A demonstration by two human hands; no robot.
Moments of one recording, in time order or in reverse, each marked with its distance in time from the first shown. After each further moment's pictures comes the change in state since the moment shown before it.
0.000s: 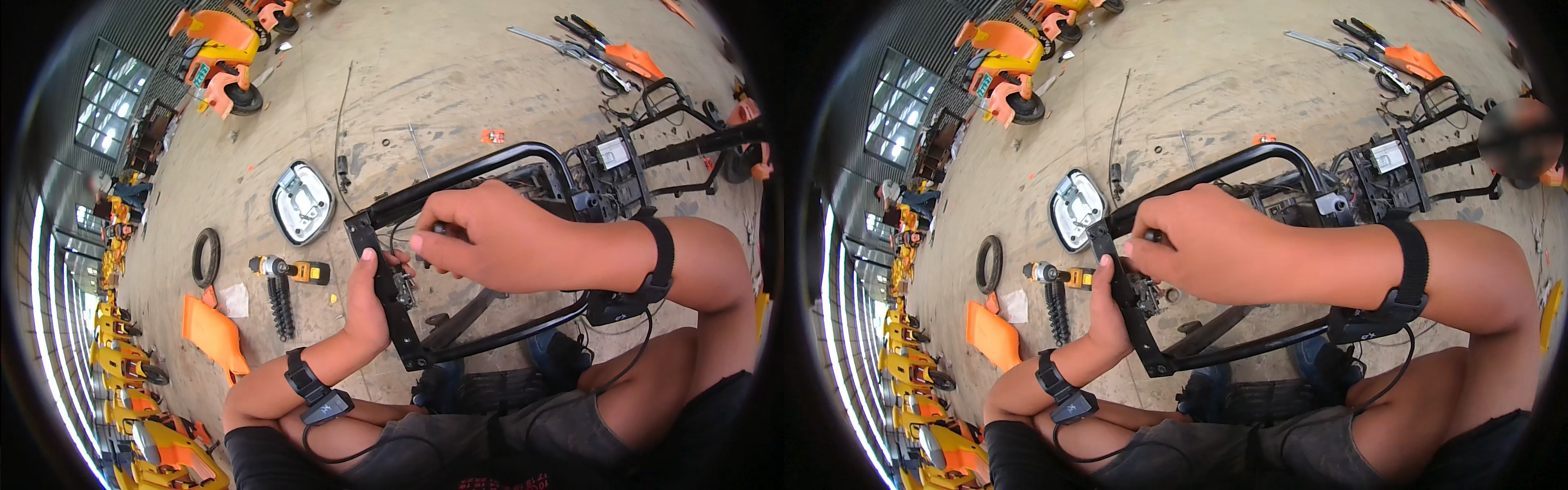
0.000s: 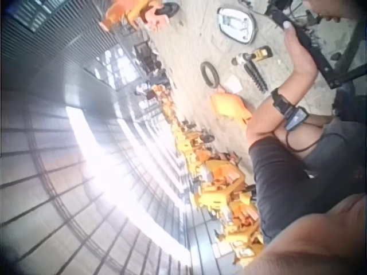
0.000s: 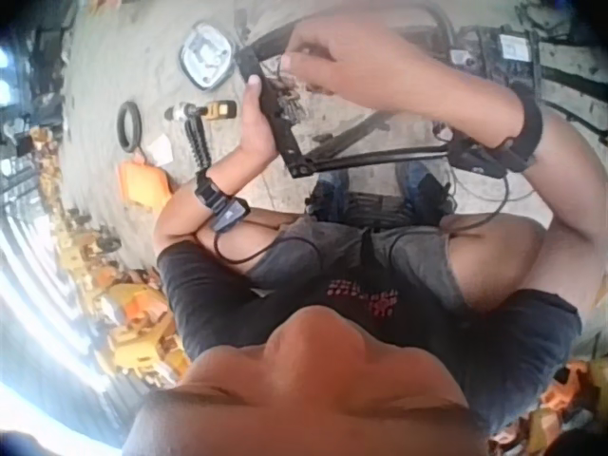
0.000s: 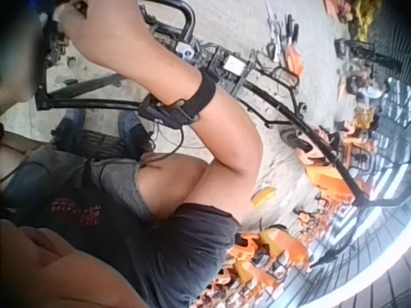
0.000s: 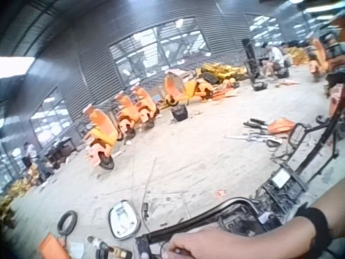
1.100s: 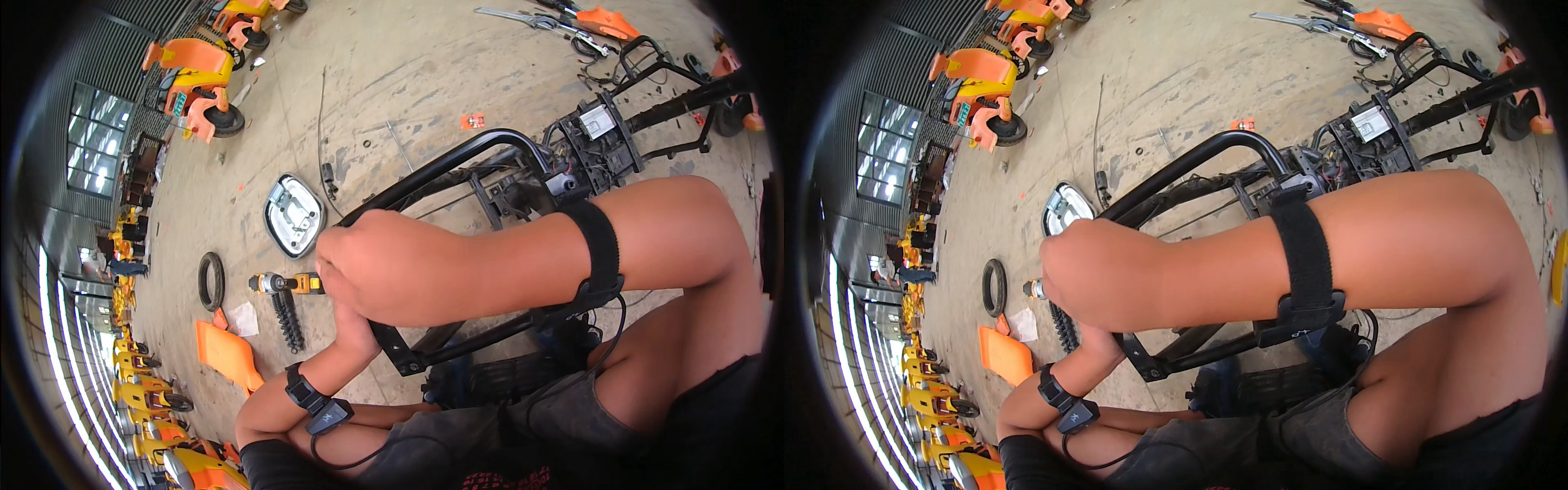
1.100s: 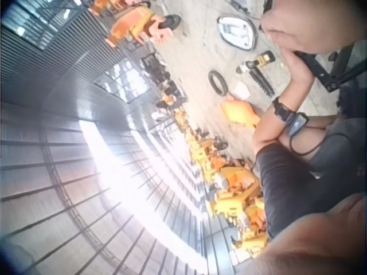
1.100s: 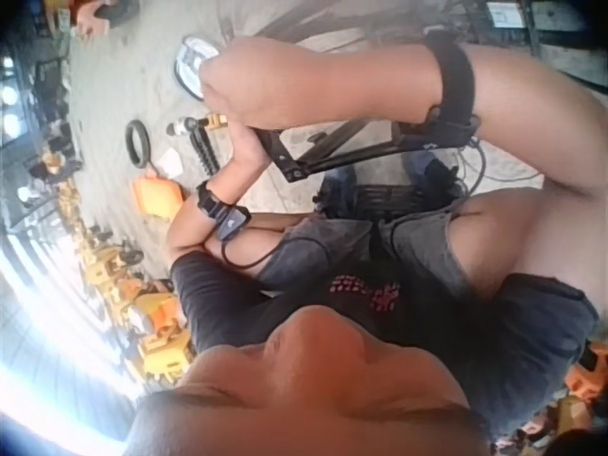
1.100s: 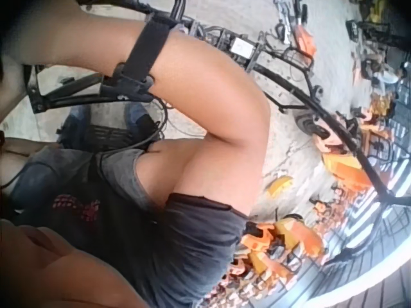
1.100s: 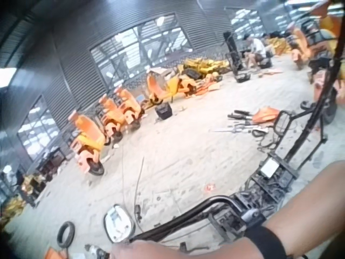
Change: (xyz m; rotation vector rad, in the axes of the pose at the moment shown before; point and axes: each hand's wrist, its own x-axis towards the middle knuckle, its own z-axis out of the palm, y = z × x) left_hand -0.009 0.000 -0.005 0.253 -0.079 0.086; right_hand 0.033 0.008 0.048 -0.297 0.199 -0.594
